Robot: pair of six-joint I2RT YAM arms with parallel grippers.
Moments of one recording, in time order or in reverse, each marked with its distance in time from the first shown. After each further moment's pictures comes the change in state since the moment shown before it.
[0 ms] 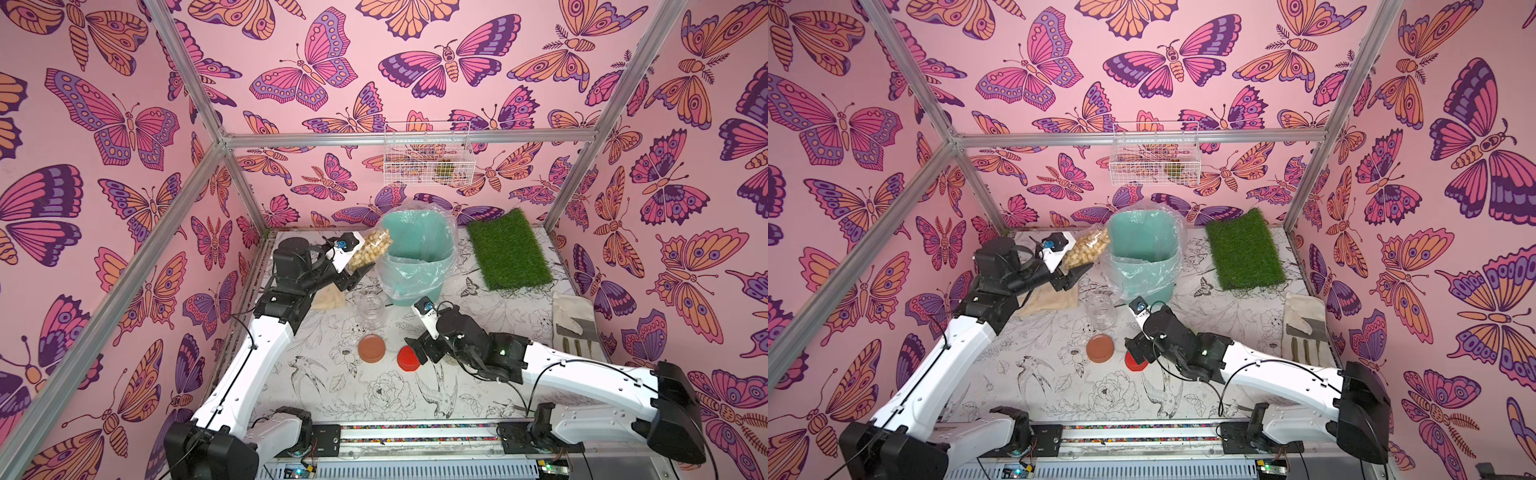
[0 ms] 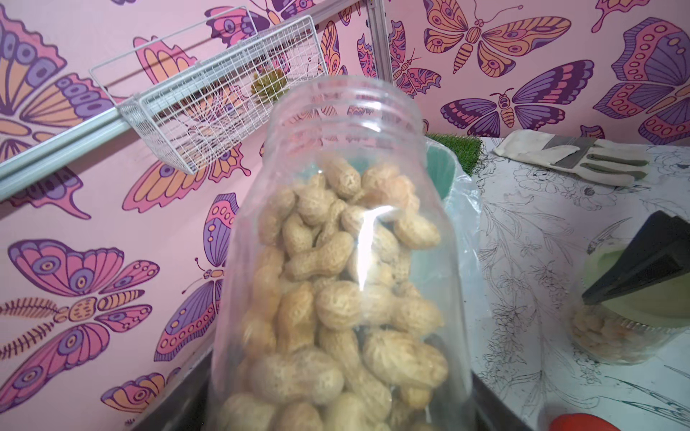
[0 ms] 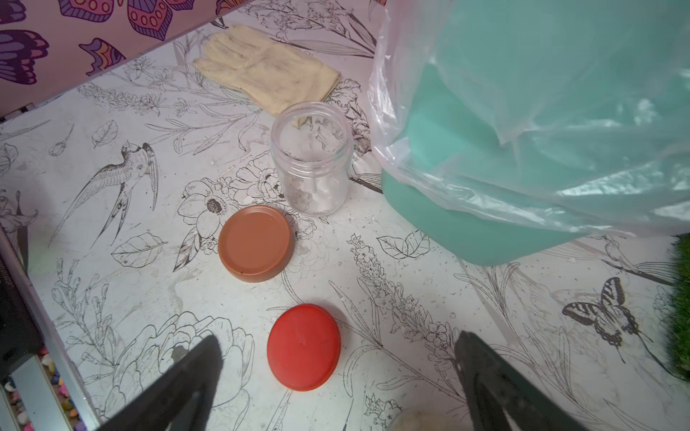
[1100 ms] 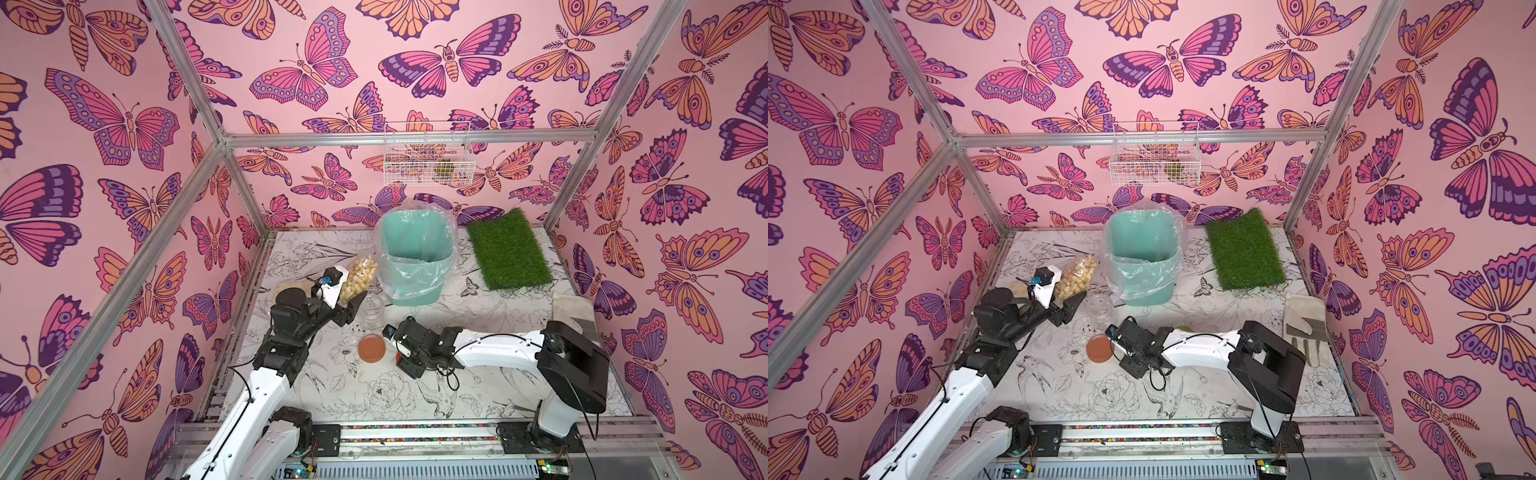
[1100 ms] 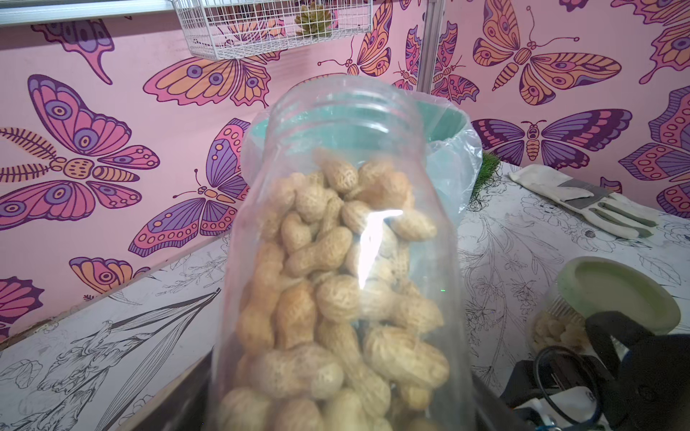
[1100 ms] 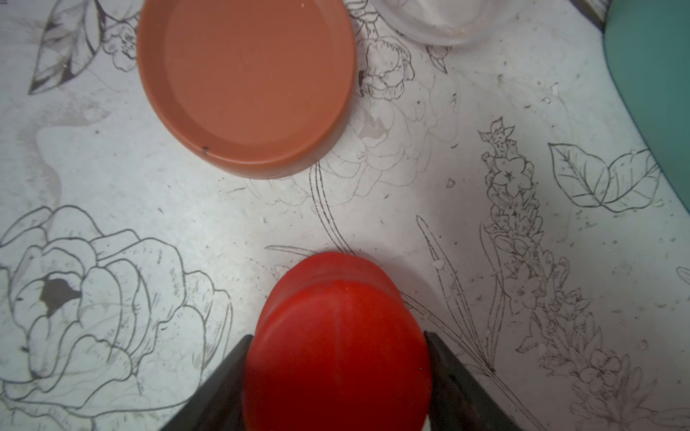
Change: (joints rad) left arm -0.012 -0.358 -0.500 0.212 -0.180 -0.348; right arm -0.001 0.533 0.153 -0.101 -0.179 -0.119
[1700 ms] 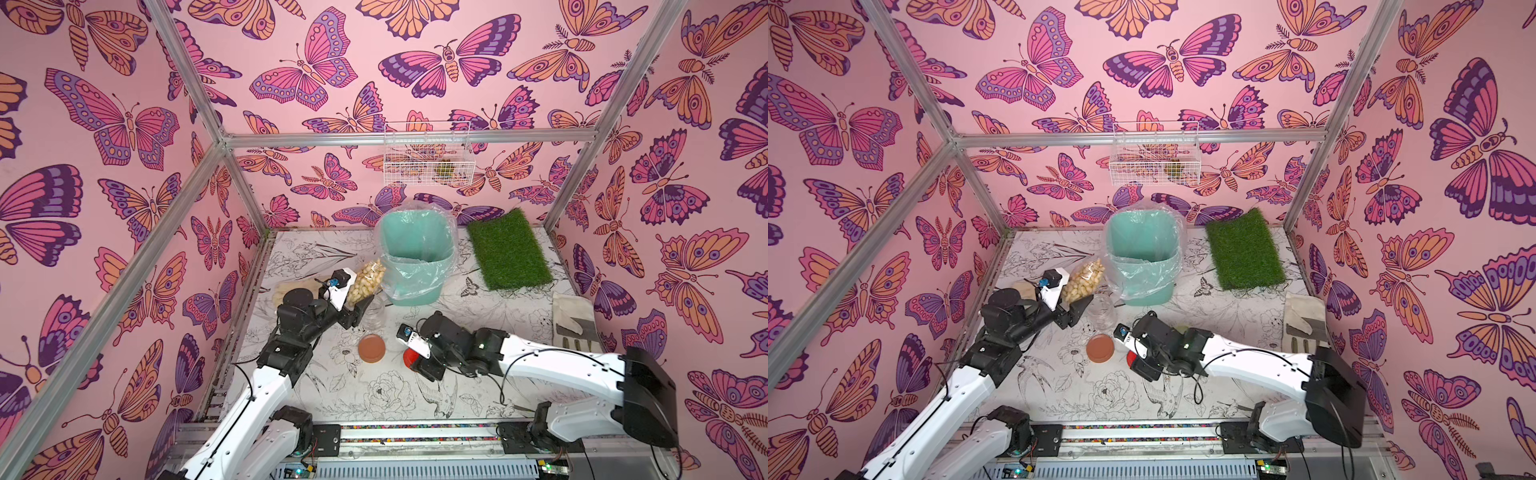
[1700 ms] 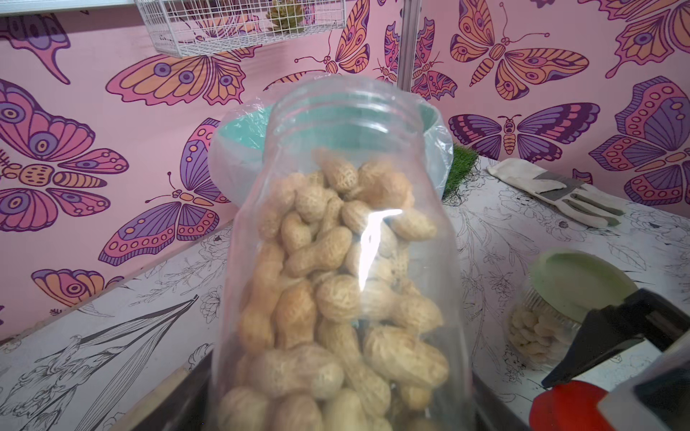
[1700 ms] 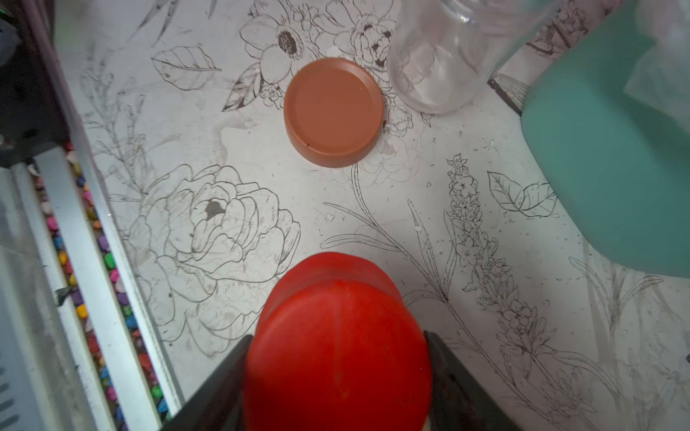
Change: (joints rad) left arm -0.064 0.013 0.000 0.000 -0.018 0.000; right arm -0.004 -0.290 -0.073 -0.097 -0.088 -0.117
